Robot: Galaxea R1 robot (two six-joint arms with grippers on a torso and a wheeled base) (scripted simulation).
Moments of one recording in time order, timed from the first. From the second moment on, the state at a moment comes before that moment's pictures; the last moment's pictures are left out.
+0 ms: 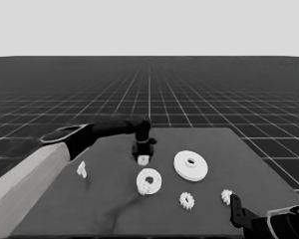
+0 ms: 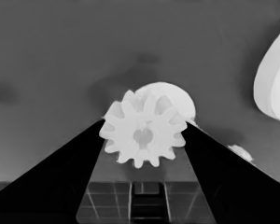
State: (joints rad) left arm -0.02 3.05 -1.86 0.14 1.51 -1.18; right arm -0.35 1.76 -0.39 -0.70 -1.18 0.32
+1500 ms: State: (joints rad) left arm -0.02 3.06 -1.87 0.15 1.51 -1.19; right arm -0.35 1.76 -0.39 -0.70 -1.18 0.32
